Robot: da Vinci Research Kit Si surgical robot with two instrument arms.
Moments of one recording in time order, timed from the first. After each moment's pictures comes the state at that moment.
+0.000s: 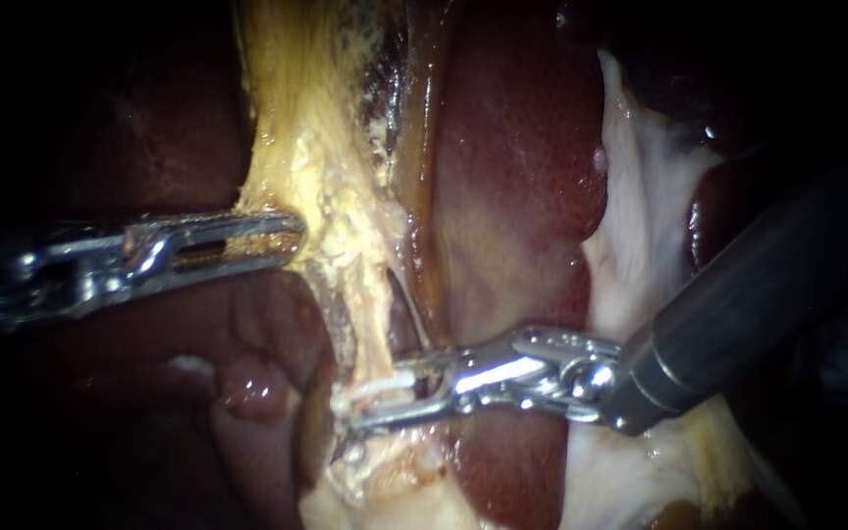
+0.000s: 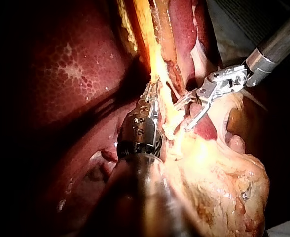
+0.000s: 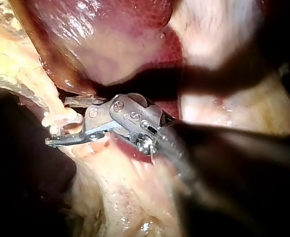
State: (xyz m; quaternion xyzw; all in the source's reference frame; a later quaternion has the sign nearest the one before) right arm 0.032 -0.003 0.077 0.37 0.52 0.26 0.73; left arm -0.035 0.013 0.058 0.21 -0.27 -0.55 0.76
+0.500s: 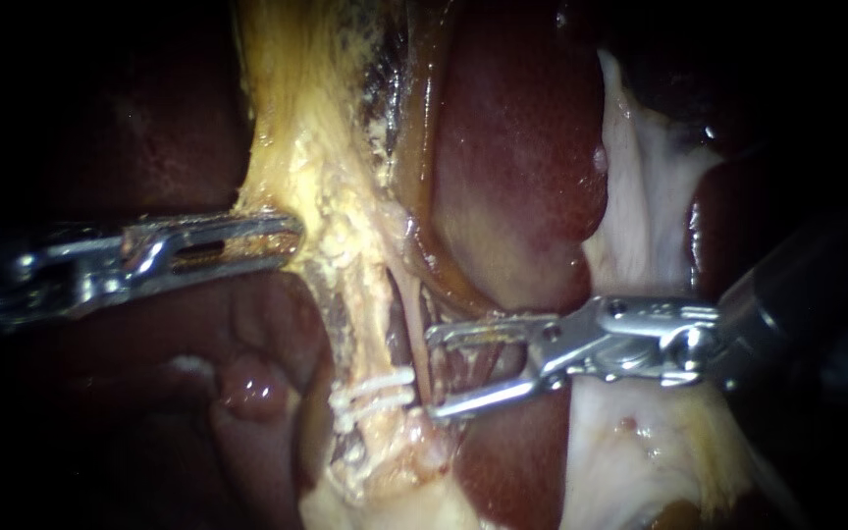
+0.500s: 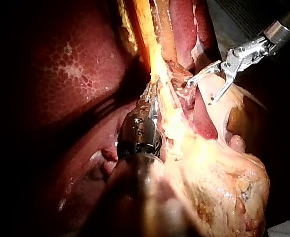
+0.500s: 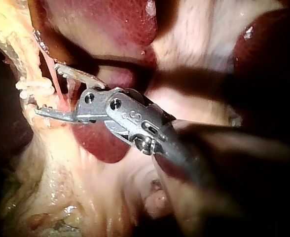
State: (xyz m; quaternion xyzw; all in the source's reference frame) right arm 0.023 0.003 0.071 0.27 0.59 0.17 0.74; left arm -0.035 0.013 0.059 0.21 -0.27 -0.55 0.76
